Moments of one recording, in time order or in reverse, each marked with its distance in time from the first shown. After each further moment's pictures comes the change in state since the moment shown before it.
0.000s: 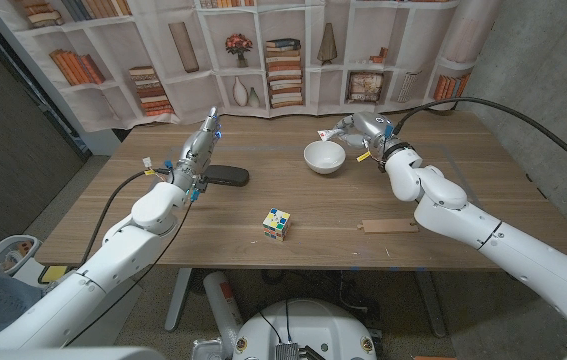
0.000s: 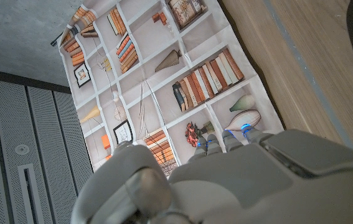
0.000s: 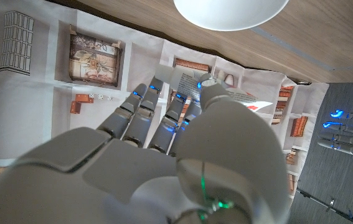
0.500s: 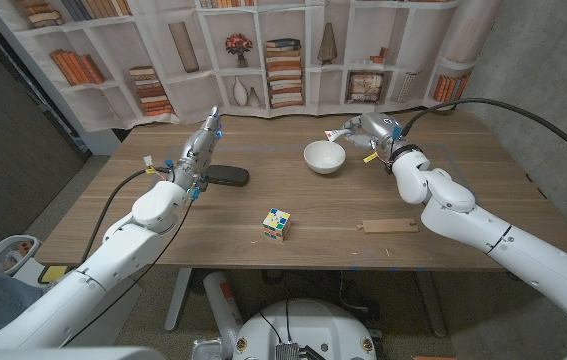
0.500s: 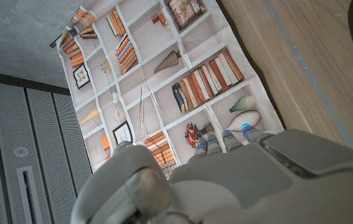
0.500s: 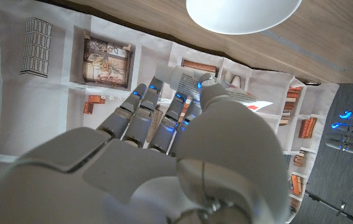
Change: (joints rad) left arm -0.008 0.003 0.004 0.000 0.001 0.008 -0.001; left_hand -0.004 -0.004 0.007 -0.001 0.000 0.000 0.000 0.000 0.000 0.000 0.000 0.000 0.000 0.000 0.000 0.000 0.000 0.000 0.000 0.000 0.000; right arm -0.029 -0.032 0.023 -0.030 0.019 -0.027 -0.017; right_hand 0.000 0.000 0.000 0.000 0.000 0.000 0.000 0.000 0.000 0.000 0.000 0.000 0.000 0.000 0.000 0.000 0.000 0.000 0.000 0.000 0.000
